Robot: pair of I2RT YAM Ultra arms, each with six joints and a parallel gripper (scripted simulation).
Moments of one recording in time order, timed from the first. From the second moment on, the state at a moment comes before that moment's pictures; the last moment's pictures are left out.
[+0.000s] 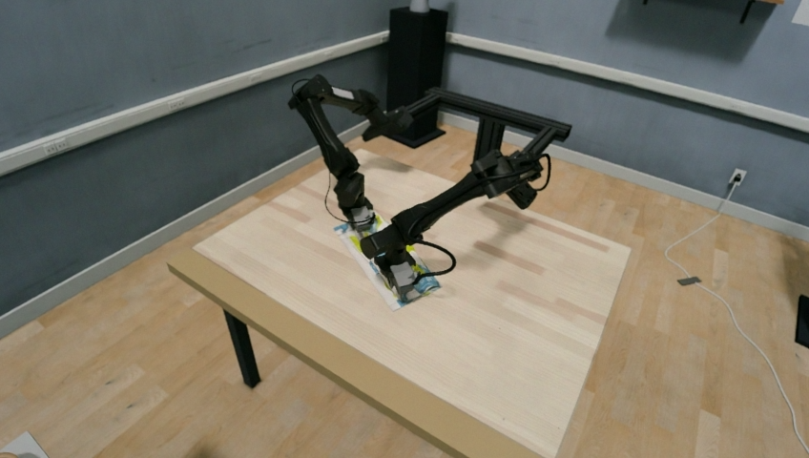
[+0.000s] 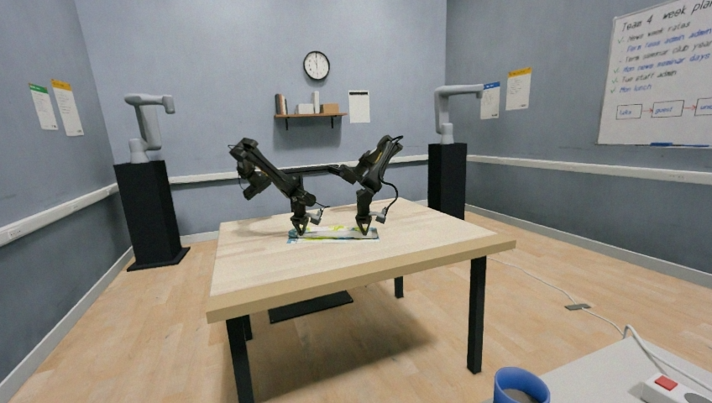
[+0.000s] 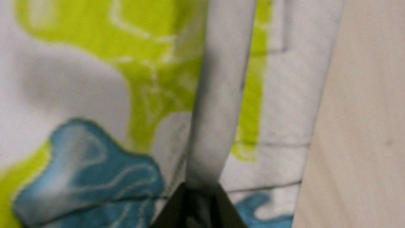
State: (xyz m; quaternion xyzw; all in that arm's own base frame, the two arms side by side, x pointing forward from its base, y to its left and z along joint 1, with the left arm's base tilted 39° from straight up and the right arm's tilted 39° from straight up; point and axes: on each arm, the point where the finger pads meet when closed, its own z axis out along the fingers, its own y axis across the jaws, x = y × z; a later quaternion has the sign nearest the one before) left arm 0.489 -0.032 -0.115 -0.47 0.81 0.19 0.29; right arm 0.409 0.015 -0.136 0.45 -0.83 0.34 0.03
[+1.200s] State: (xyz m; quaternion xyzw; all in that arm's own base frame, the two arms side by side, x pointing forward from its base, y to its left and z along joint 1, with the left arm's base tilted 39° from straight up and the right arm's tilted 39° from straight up) left arm 0.528 -0.045 -0.114 -0.48 0.81 0.19 0.29; right arm 0.443 0.002 -0.114 0.45 -0.83 0.34 0.03
